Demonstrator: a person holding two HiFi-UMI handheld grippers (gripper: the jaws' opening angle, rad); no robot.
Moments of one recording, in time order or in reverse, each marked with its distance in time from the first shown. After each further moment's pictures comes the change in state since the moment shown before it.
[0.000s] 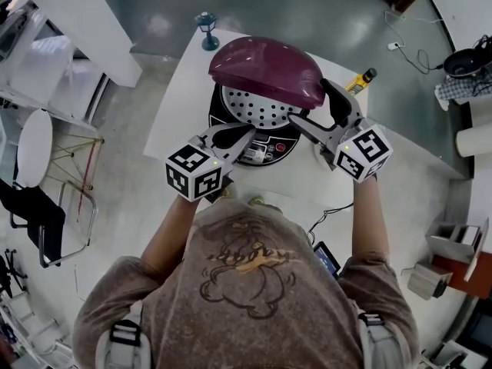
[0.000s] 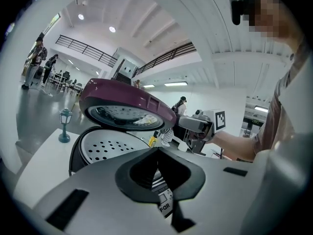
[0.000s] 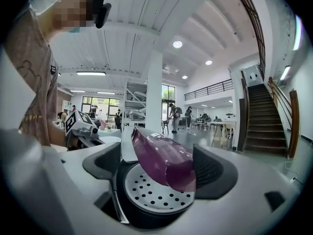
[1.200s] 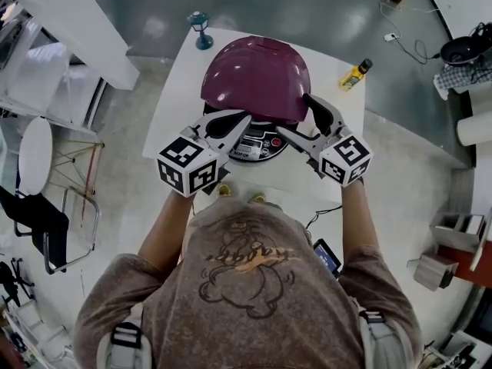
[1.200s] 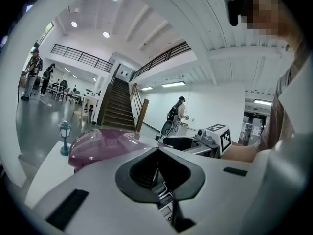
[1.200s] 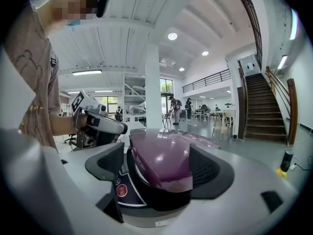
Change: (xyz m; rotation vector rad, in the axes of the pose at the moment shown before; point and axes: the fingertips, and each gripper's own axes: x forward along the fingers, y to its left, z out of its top) left arm 0.000 -0.001 0.028 0.076 -0.021 0.021; right arm -0.002 0.025 -0.055 0.070 0.078 0.003
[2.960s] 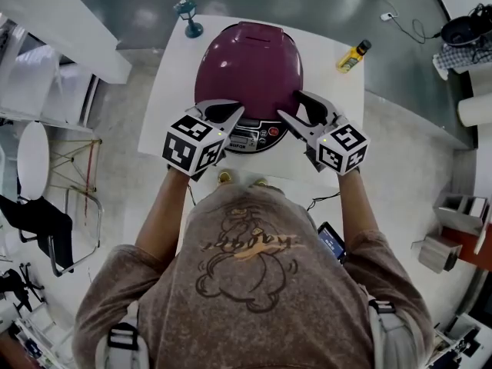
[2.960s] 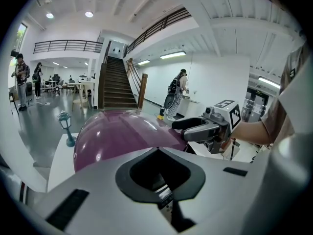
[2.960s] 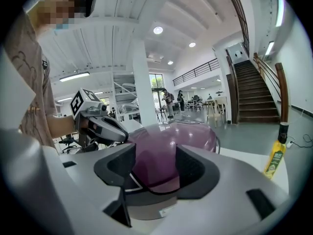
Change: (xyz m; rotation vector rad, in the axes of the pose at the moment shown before) left arm 0.025 0.024 -0.051 0.088 0.342 0.034; right arm -0.001 -0.013 -0.040 0.152 0.062 -0.055
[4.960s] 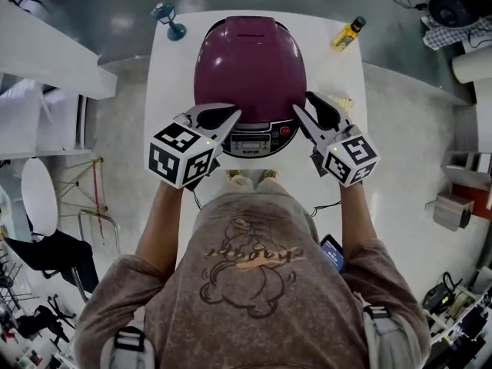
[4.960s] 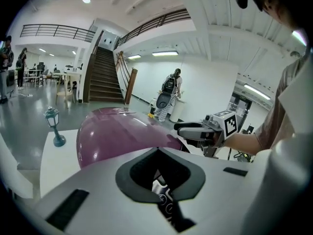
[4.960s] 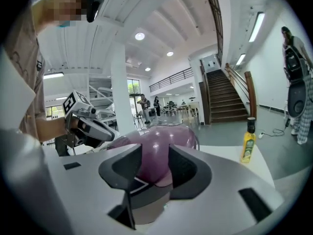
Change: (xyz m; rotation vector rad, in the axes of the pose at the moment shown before) left arm -0.011 0.018 0.004 -0.002 0.045 -0.184; right arm -0.014 -0.009 -0.003 0.097 -0.083 -0.294
